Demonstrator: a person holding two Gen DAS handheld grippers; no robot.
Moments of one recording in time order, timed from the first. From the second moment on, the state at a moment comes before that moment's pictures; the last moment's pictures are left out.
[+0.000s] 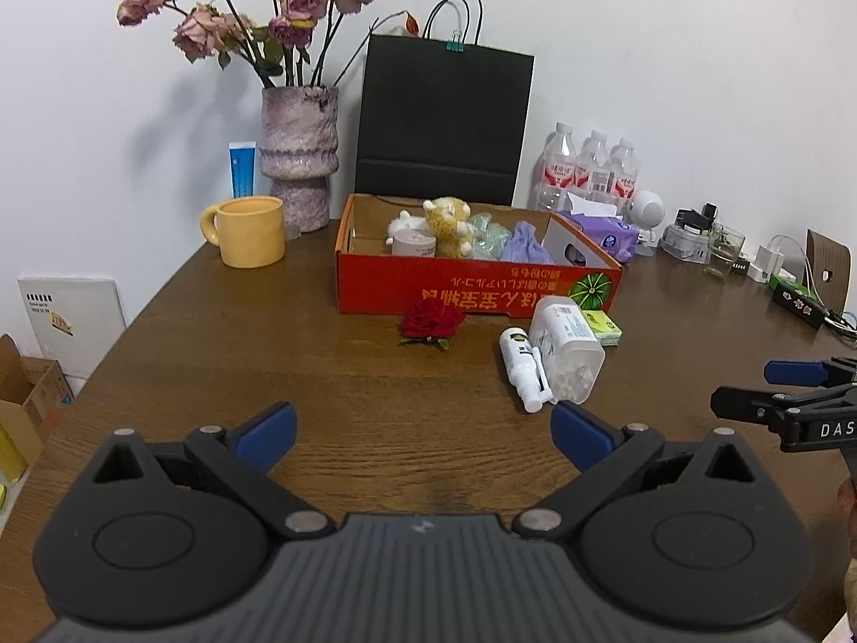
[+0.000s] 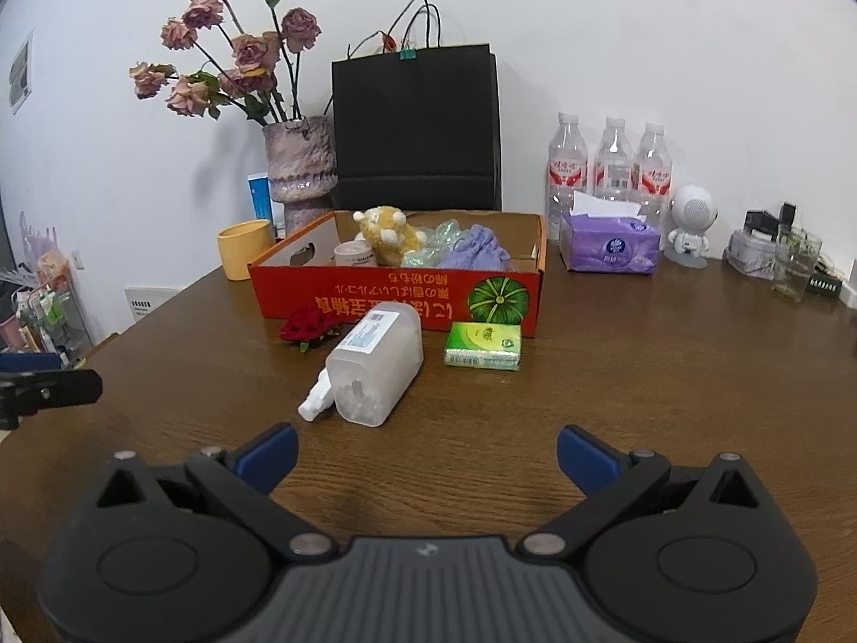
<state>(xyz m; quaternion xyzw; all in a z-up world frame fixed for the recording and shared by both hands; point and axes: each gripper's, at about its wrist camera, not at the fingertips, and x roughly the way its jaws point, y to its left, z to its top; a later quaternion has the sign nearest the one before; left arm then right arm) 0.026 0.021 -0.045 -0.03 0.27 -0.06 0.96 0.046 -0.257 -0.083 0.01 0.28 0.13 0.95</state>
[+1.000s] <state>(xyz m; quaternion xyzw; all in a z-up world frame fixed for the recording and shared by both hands) 0.136 -0.047 -0.114 0.05 0.33 -0.08 0.94 0.126 -0.214 -0.115 0.04 0.27 0.14 0.95</state>
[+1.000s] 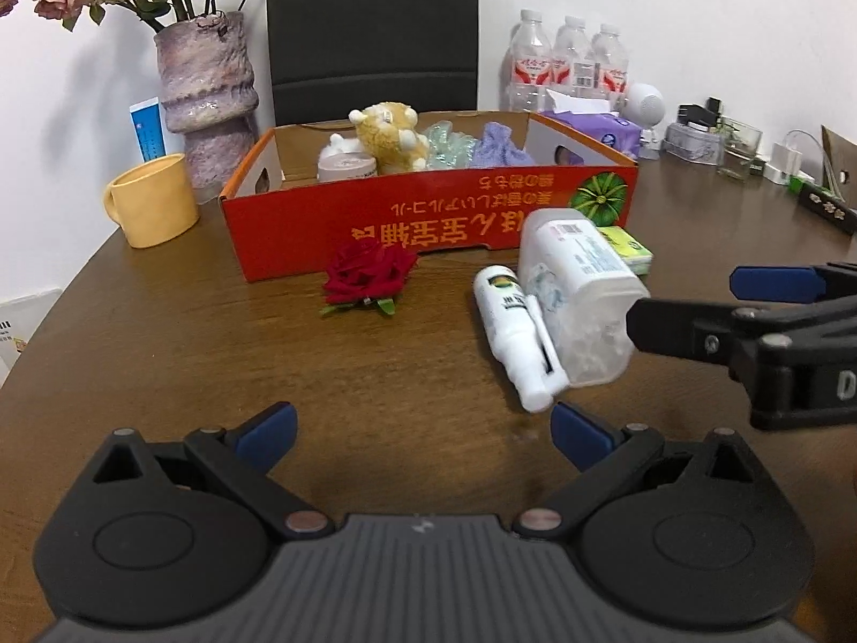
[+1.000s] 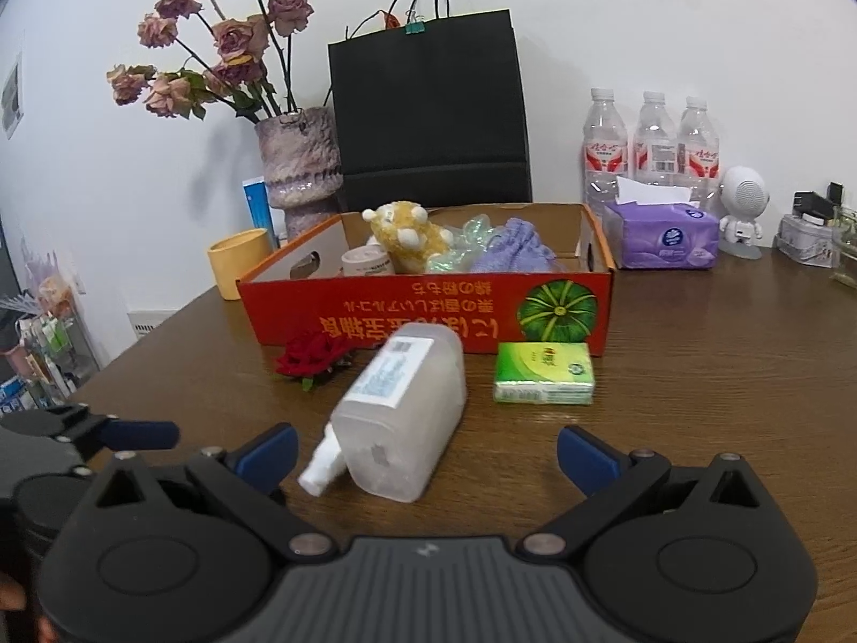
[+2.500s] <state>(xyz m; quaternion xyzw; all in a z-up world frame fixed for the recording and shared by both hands) 0.179 -0.079 -0.129 0.06 0.30 -0.13 0.94 0.169 -0.217 -0.143 0.09 0.29 0.11 0.95</state>
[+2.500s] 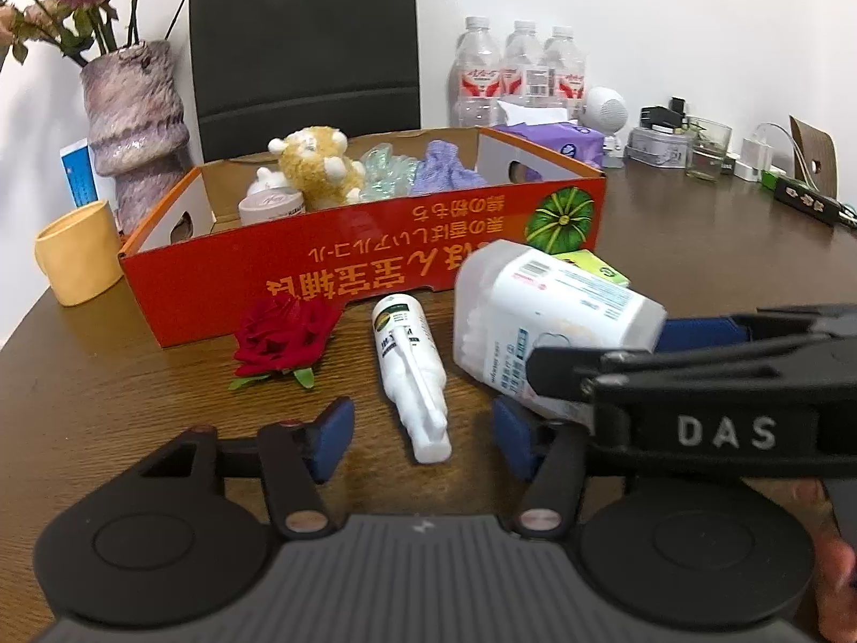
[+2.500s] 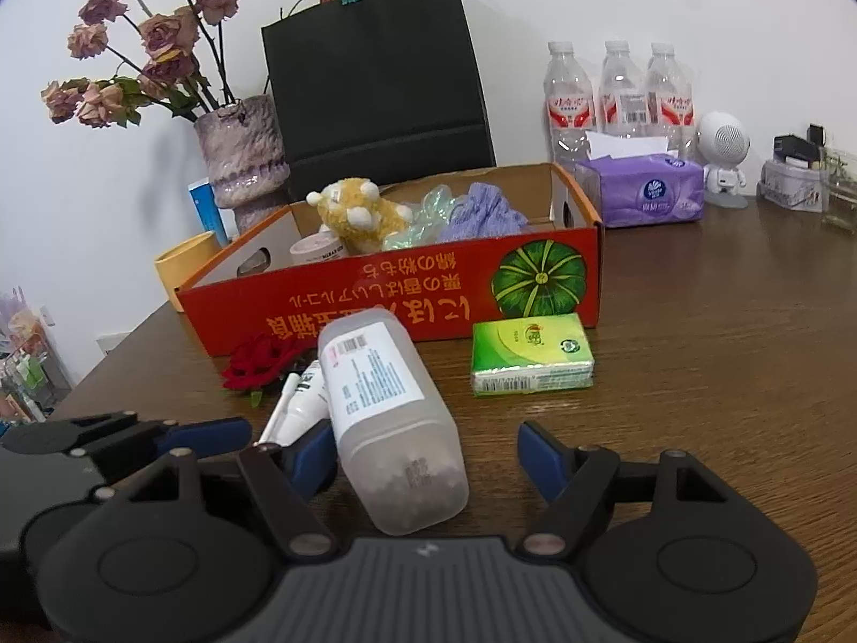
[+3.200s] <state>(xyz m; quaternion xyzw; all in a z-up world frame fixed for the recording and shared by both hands) 0.182 -0.063 -0.129 0.02 0.32 -0.12 0.94 0.164 -0.220 -0.149 0.10 0.28 0.12 0.95</state>
